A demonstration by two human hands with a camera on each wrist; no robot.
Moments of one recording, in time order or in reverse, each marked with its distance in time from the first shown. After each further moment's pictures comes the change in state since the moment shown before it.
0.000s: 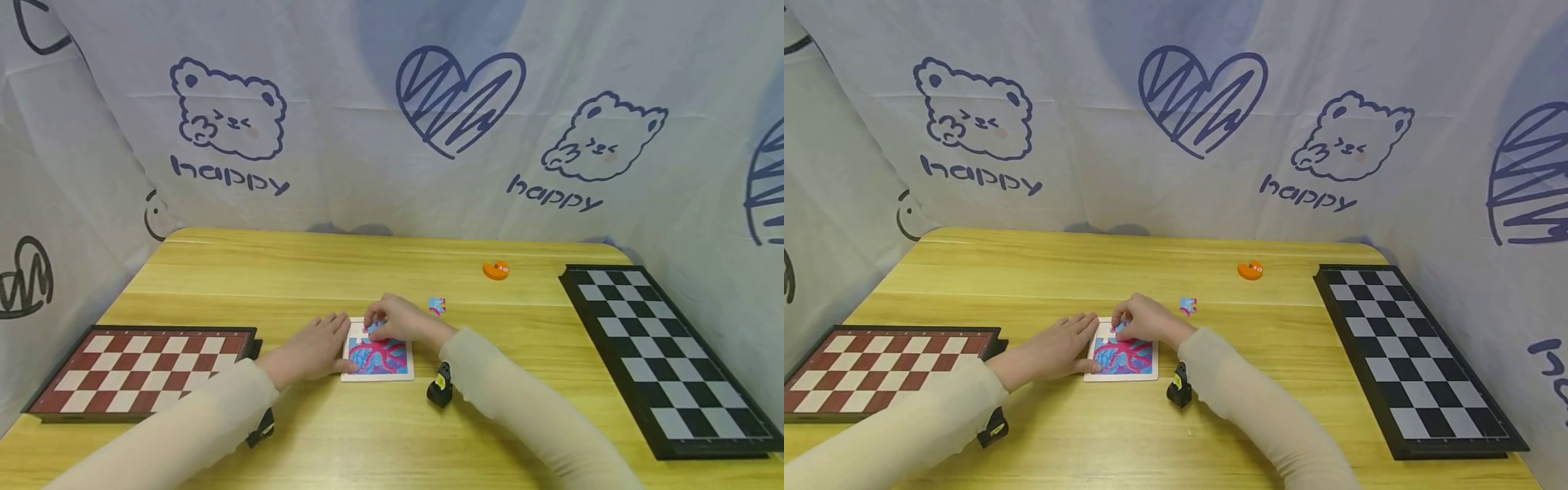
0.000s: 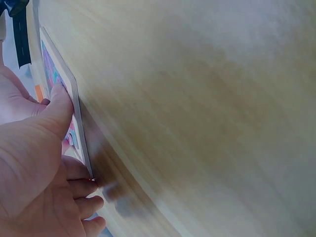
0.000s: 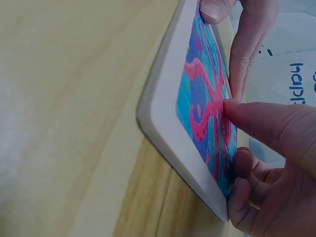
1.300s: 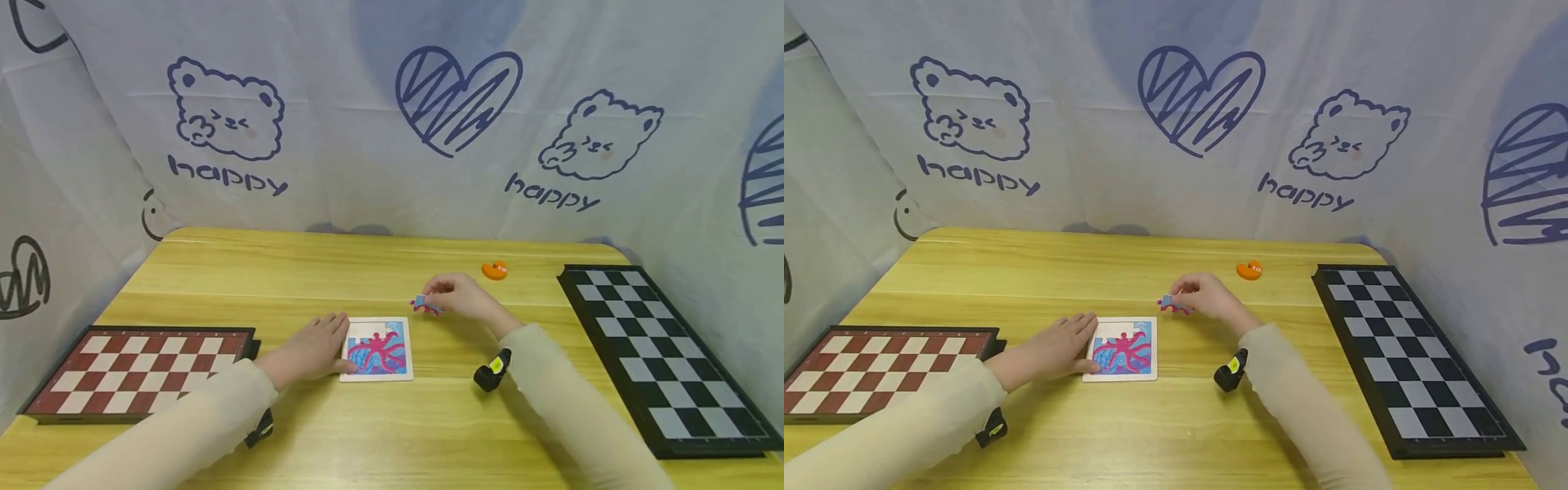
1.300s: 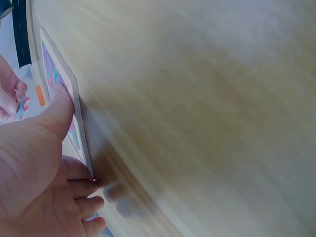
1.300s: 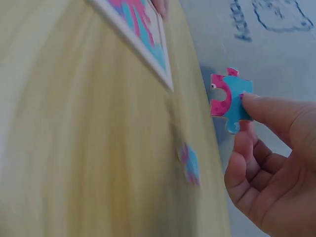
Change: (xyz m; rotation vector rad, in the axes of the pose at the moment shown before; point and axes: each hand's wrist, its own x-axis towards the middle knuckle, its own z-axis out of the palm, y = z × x) left_hand 0.000 0.002 -0.002 0.003 -0.011 -0.006; right_hand -0.048 0.064 -0.060 0.326 0.230 0.025
